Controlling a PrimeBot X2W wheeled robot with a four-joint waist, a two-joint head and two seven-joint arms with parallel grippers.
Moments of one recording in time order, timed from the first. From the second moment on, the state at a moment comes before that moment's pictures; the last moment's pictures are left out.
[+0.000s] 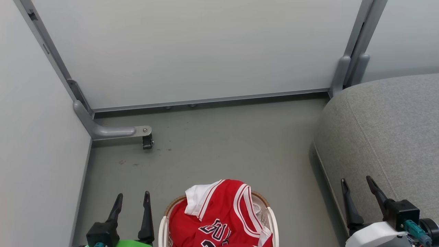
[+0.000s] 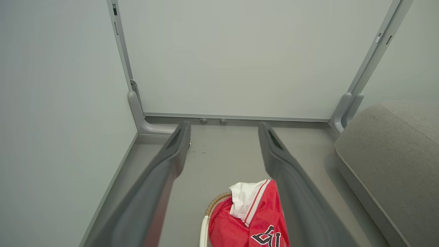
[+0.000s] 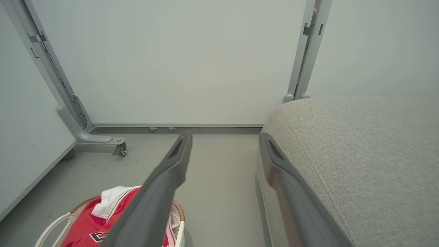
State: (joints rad) left arm 0.07 0.05 -0.14 0.27 -0.23 -0.04 -0.26; right arm 0.05 -0.05 -0.07 0.20 0.08 0.13 -0.26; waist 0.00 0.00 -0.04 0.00
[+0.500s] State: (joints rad) left arm 0.06 0.05 -0.16 0.27 -0.21 -0.04 -0.26; right arm 0.05 -0.05 -0.07 0.20 0.08 0.13 -0.26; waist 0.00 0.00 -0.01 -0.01
